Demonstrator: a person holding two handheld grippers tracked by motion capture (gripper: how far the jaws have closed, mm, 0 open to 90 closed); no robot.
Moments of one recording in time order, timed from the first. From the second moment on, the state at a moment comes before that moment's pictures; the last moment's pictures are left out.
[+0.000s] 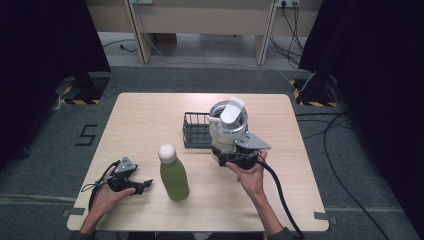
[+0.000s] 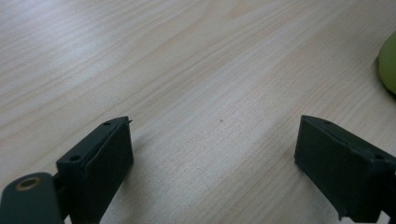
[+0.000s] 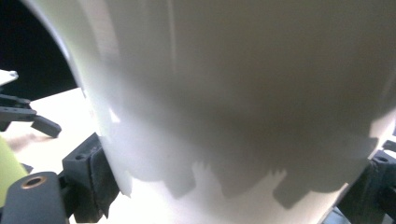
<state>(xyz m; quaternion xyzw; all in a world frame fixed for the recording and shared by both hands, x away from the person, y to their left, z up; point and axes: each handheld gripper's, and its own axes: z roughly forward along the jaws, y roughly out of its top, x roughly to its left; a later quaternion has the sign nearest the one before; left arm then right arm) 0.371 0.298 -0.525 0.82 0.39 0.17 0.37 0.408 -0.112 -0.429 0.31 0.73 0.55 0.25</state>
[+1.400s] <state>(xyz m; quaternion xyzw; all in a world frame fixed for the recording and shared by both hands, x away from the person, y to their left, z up) 0.371 0.298 -0.525 0.82 0.39 0.17 0.37 0.498 -0.128 -0.387 0.36 0.73 0.52 0.28</state>
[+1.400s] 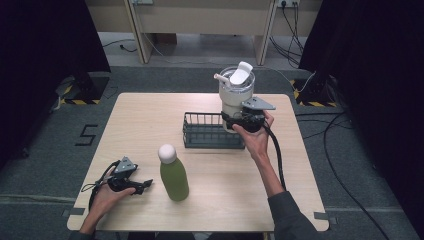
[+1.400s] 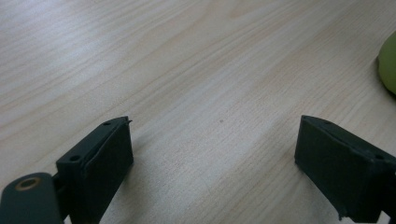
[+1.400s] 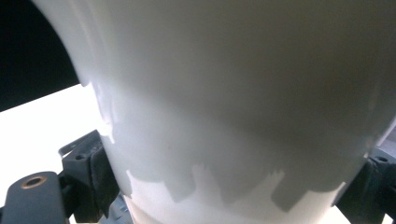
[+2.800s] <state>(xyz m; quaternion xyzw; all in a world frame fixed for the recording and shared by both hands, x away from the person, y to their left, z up) 0.371 0.298 -0.526 0.82 0.39 0.17 0.38 0.518 -0.113 -0.436 0.36 0.73 0.50 0.29</state>
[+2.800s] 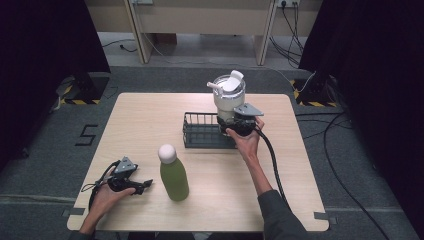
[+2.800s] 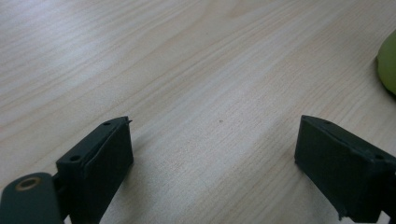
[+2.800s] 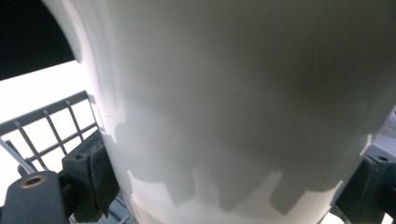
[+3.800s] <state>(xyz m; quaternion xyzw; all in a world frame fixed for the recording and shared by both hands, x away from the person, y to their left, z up) 0.371 0.298 -0.526 0.82 0.39 0.17 0.38 0.514 -0.129 -0.459 0.38 0.71 0.51 0.29</state>
